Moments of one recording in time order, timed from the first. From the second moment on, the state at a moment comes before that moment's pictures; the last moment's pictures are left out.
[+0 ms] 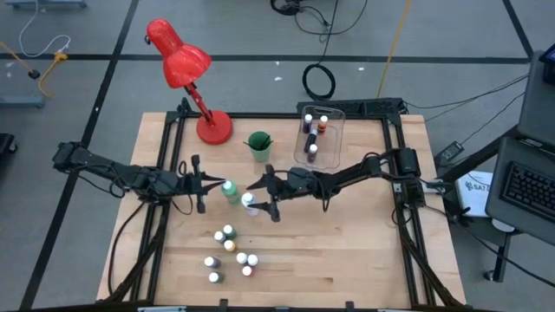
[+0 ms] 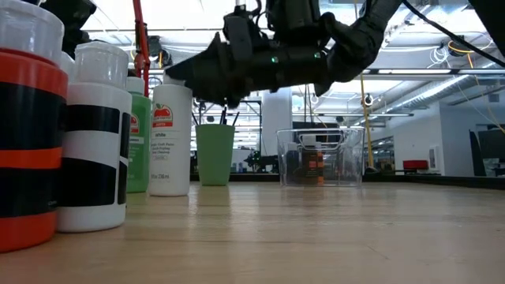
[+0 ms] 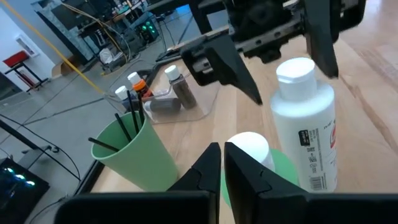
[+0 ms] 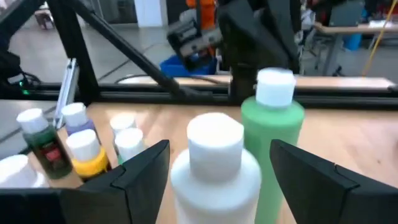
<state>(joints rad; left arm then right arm) -0.27 0.54 0.27 -0.03 -0.49 0.26 0.02 2.01 1.09 0.82 -0.13 0.04</state>
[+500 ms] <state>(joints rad) -0.27 0.54 0.27 -0.02 -0.49 0.26 0.01 2.02 1.10 0.85 -0.24 -0.01</state>
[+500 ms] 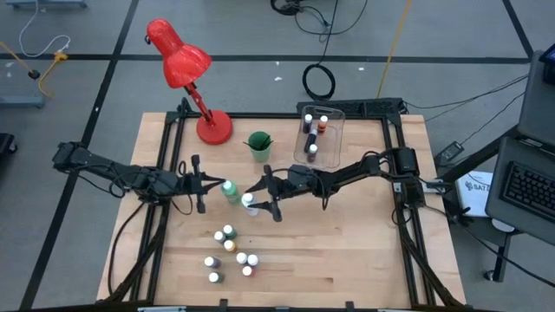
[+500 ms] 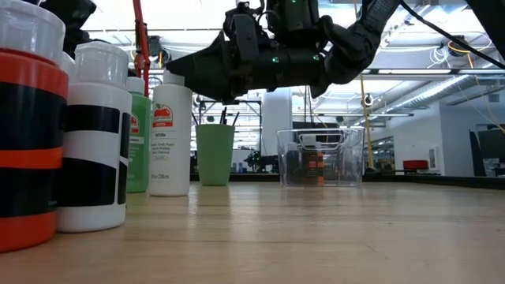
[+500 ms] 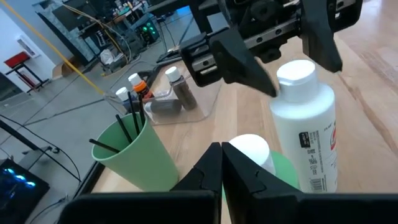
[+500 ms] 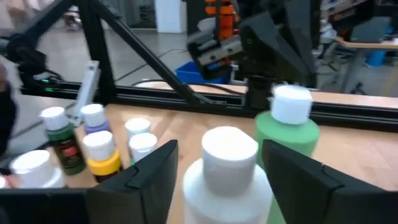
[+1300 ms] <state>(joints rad) -0.27 0.54 0.27 -0.02 -0.49 0.26 -0.01 2.02 1.10 0.85 -0.23 0.03</state>
